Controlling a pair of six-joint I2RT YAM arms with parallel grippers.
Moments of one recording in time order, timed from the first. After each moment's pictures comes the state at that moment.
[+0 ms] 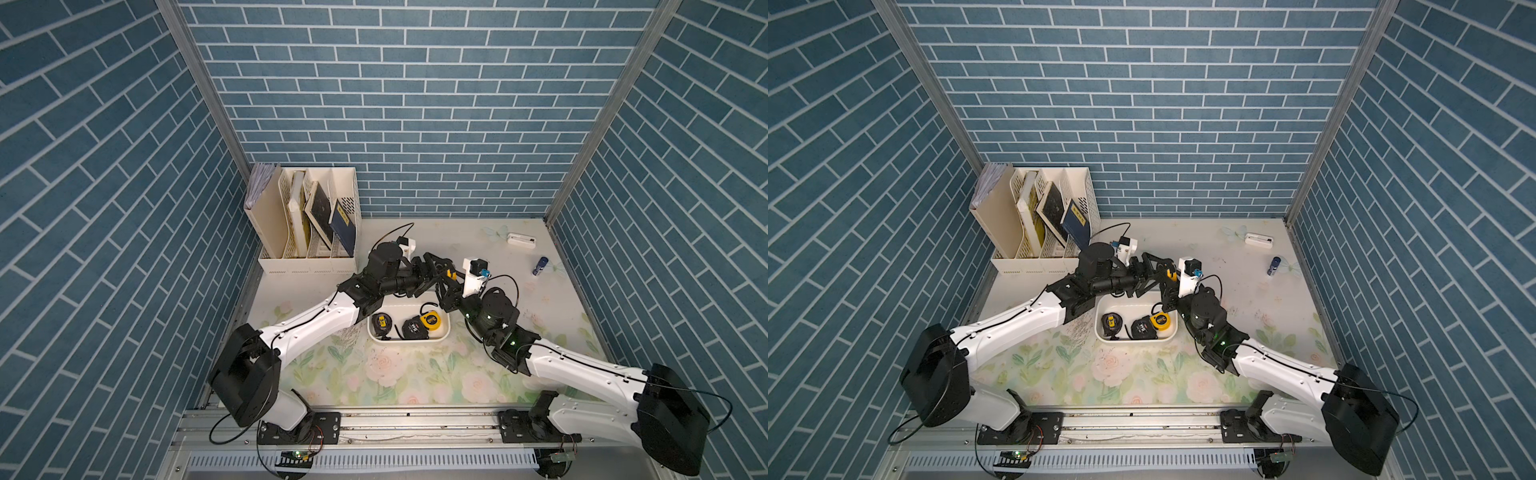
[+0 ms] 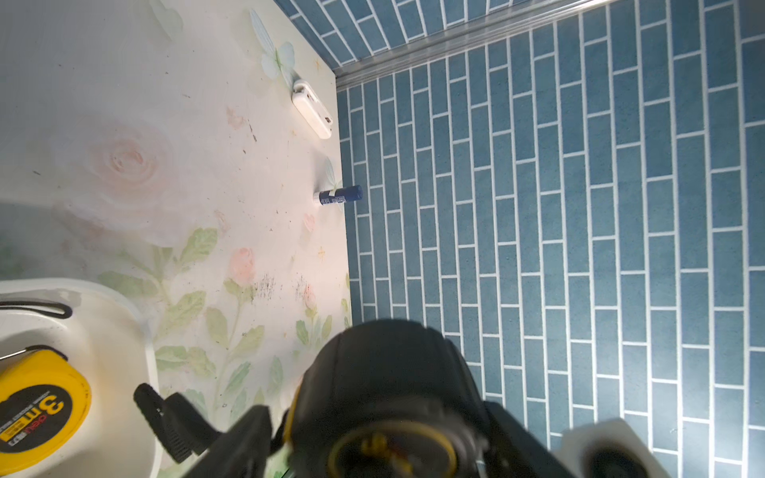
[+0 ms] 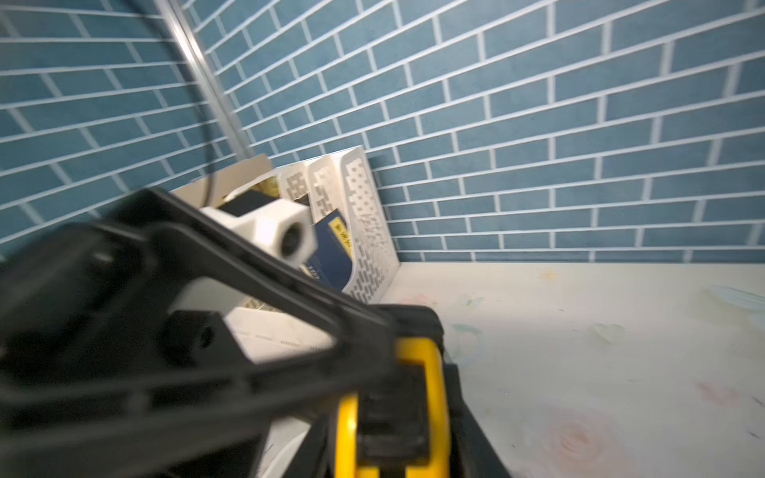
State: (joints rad) left arm -0.72 1.49 1.08 0.11 0.39 -1.24; right arm 0.87 1.12 0.55 0.55 0.35 0.31
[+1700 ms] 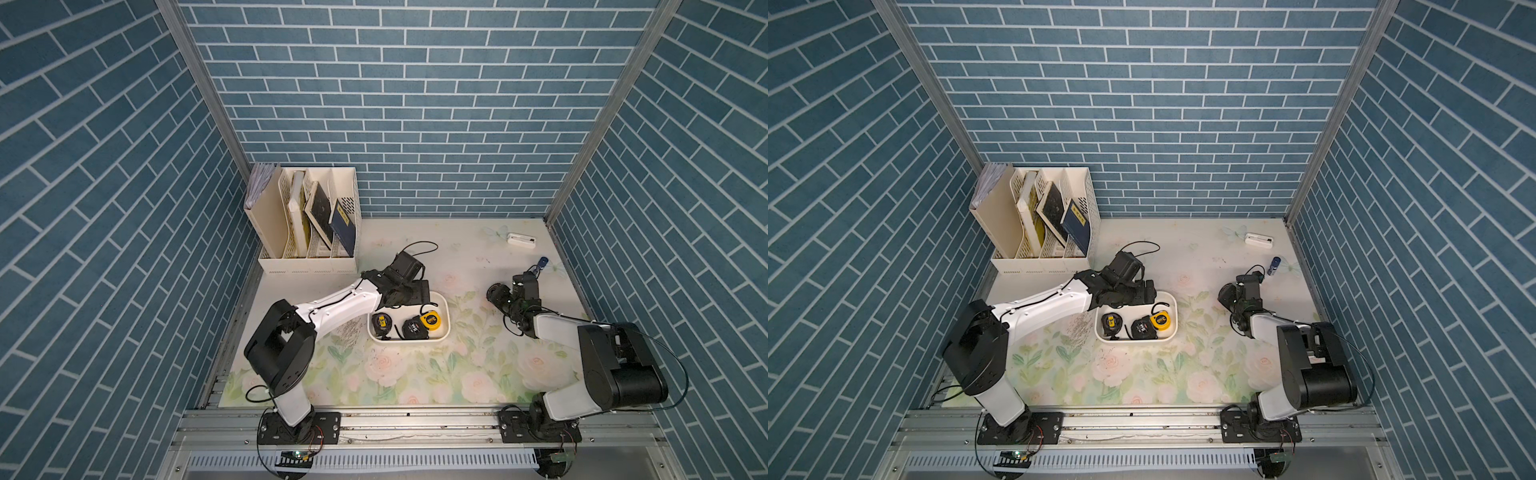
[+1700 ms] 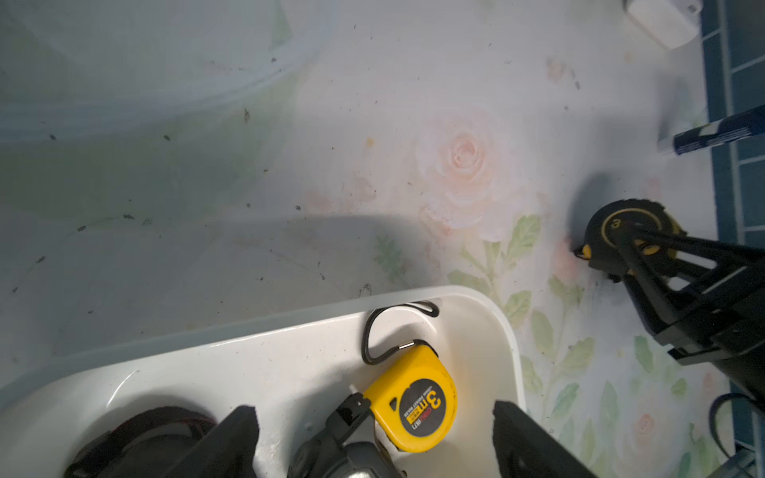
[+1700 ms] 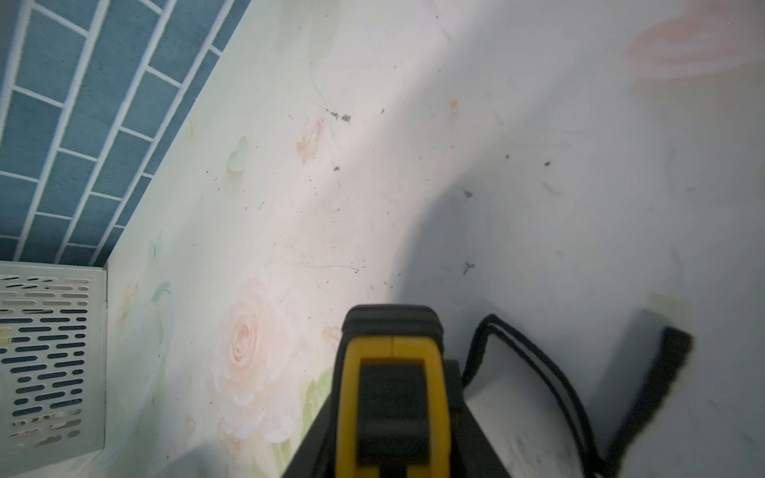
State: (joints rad) left arm -0.76 1.74 1.26 -0.50 -0.02 -0.72; right arm 0.16 1.51 0.54 0.27 -0.08 0.81
